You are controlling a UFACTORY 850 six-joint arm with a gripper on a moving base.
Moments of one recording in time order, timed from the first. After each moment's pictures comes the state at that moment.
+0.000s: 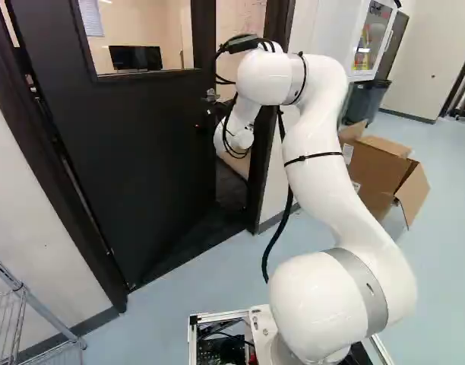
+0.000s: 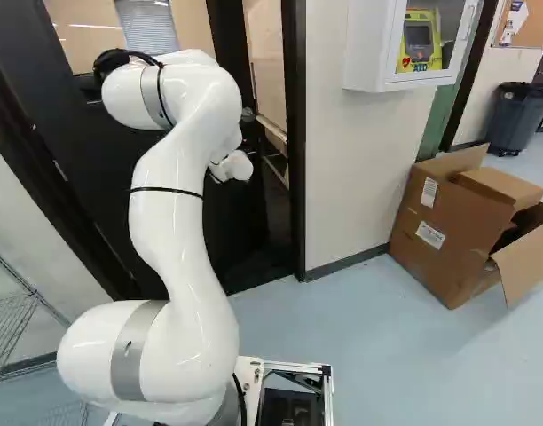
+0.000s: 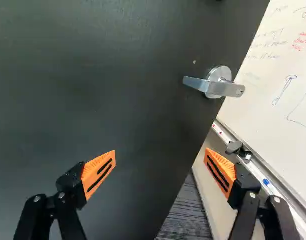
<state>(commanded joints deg) 5.5 -42.9 -74.9 -23.0 54.7 0.0</state>
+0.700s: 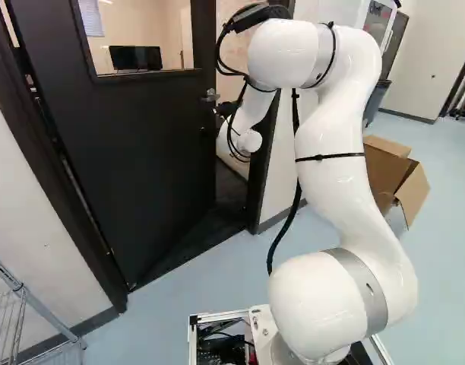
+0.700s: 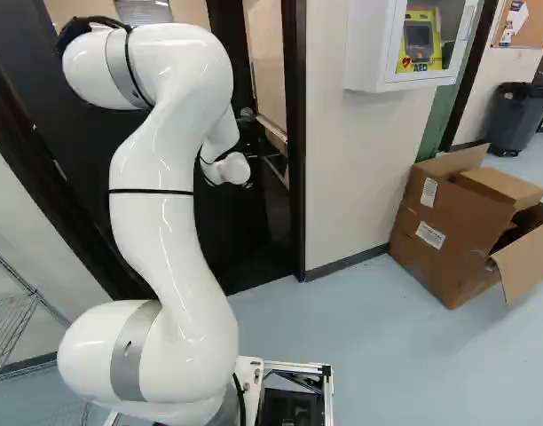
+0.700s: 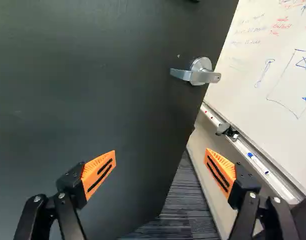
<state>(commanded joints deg) 4.8 -32.9 -61.3 -18.7 54.7 0.0</state>
